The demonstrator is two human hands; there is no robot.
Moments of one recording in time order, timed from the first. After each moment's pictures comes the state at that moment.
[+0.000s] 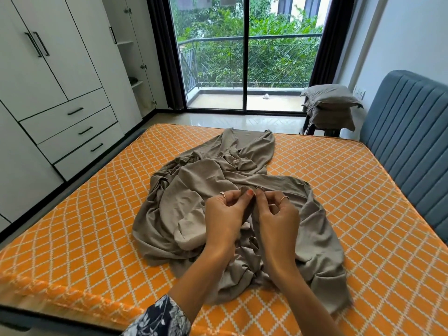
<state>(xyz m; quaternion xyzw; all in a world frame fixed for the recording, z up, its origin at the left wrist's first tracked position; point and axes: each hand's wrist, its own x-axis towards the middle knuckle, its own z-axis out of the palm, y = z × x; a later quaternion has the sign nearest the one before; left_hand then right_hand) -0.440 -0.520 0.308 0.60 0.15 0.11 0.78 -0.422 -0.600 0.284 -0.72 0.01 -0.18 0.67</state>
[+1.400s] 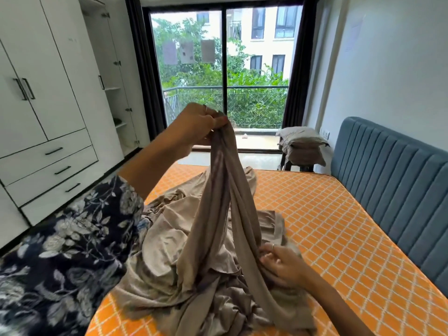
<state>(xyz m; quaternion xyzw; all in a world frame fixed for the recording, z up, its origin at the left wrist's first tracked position) -0.367 -0.458 0.506 0.81 -0.04 0.12 0.58 -0.376 -0.686 0.235 -0.90 -0.23 0.08 0.37</state>
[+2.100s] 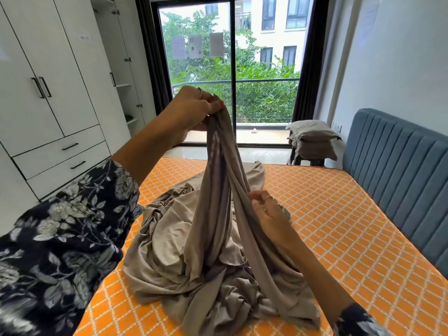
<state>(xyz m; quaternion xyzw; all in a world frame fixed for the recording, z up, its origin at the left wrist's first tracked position) -0.380 -0.453 0.517 0.82 -0.03 0.16 0.55 -0.369 -0.634 0.294 -0.81 -0.22 -0.10 0.53</state>
